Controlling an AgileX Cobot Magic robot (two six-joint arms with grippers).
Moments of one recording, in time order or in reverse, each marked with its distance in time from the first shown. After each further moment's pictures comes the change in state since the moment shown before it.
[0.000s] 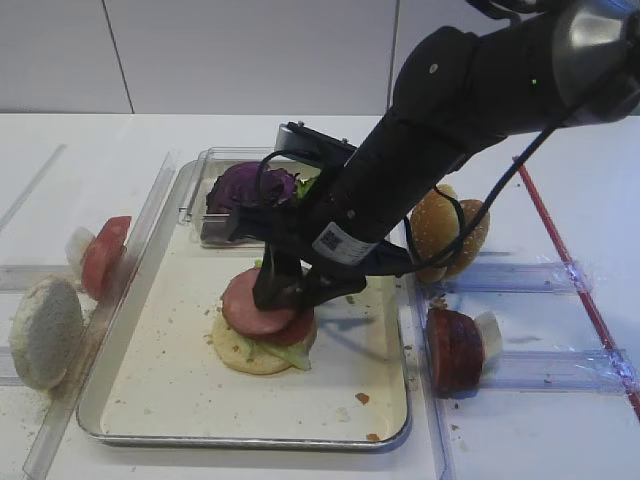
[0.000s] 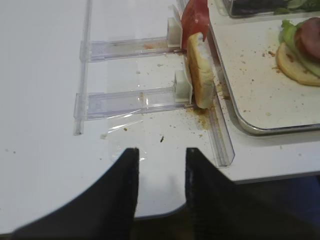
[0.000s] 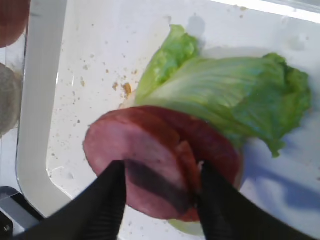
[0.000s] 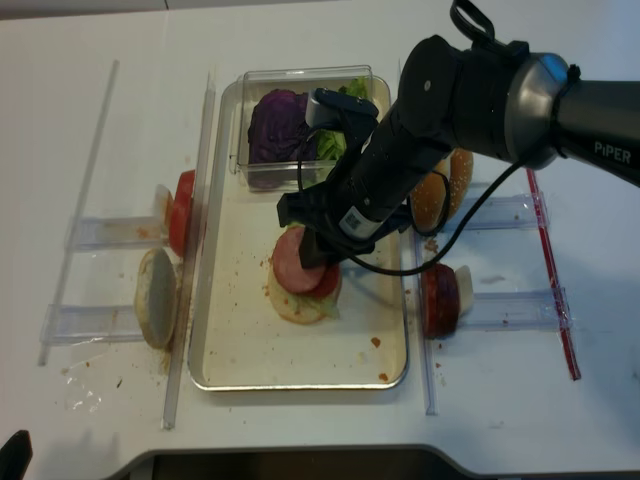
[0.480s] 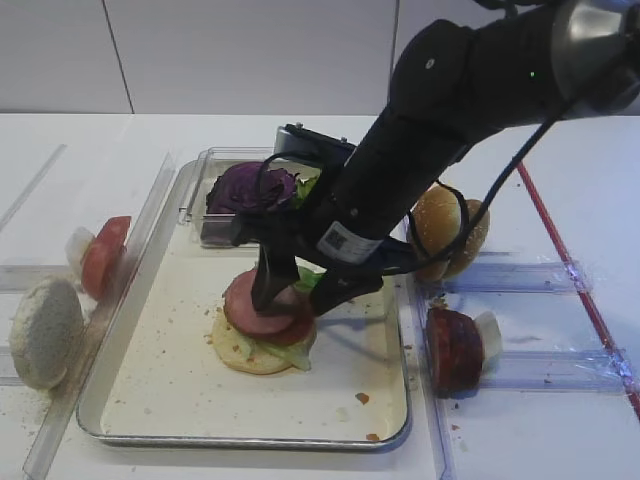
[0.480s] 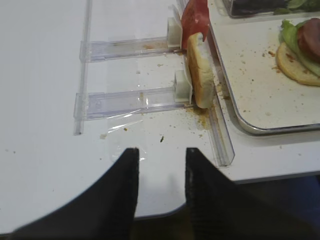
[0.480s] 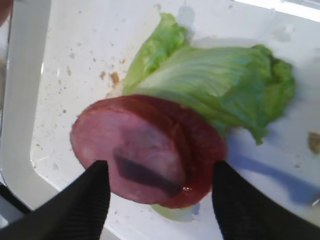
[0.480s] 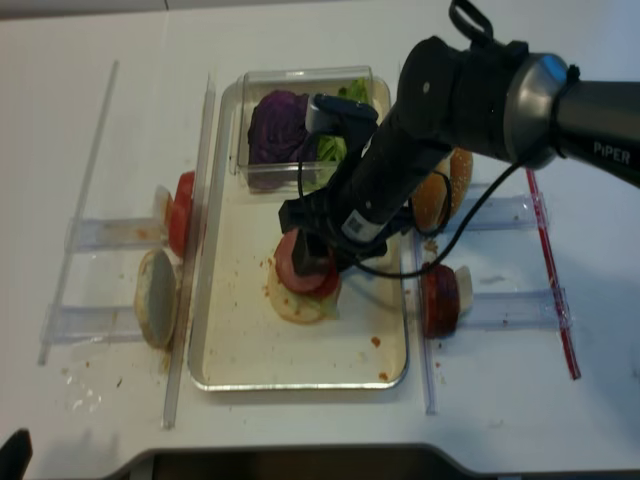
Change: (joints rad) left arm 0.000 0.000 0.000 0.000 0.000 -0.002; right arm 0.000 0.000 -0.020 -0.071 0.041 0.037
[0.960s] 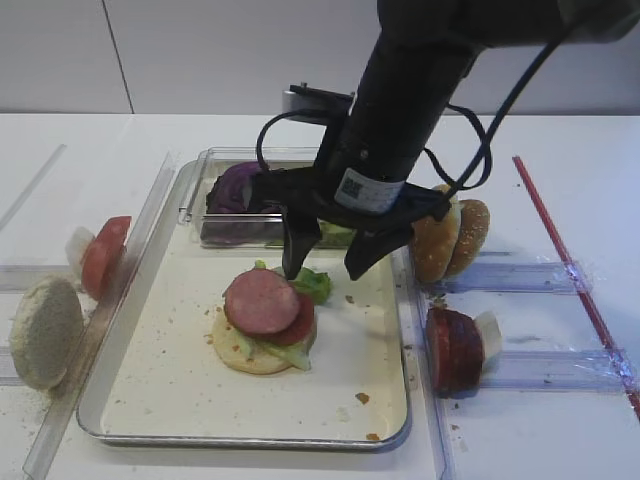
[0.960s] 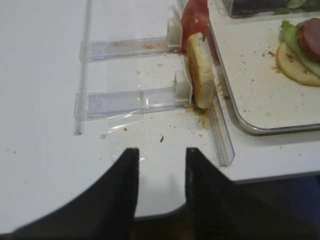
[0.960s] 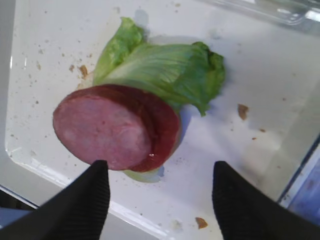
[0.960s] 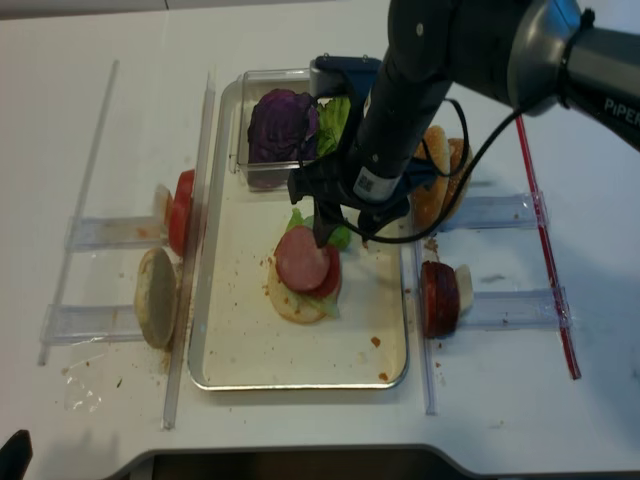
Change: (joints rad) left arm 0.000 0.000 0.000 0.000 0.000 0.000; right arm 0.000 -0.003 -0.192 -0.280 0.252 0.247
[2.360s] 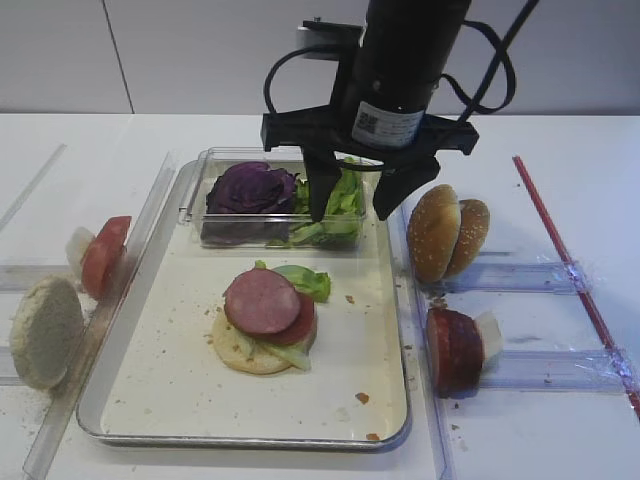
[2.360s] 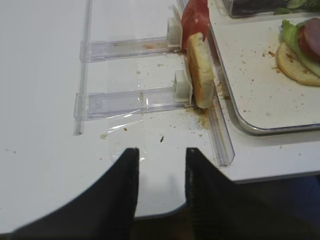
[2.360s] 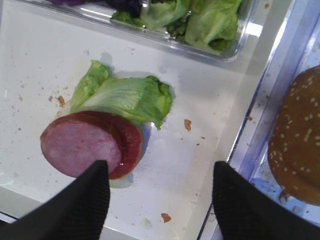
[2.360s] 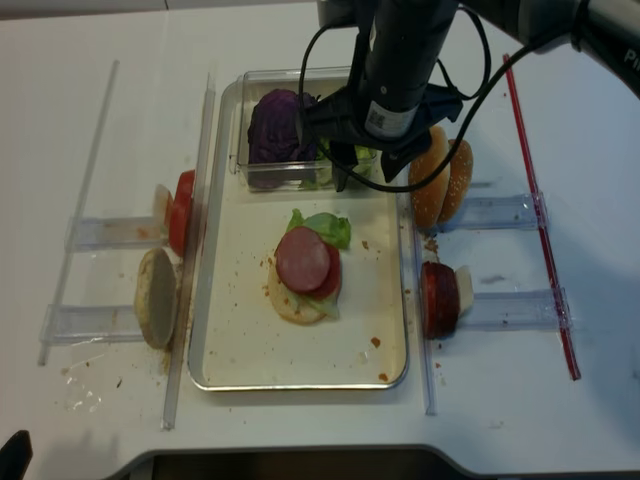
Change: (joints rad) left arm 0.000 0.000 0.000 0.000 0.000 0.000; right arm -0.004 0.000 -0.194 -0.201 0.165 0.141
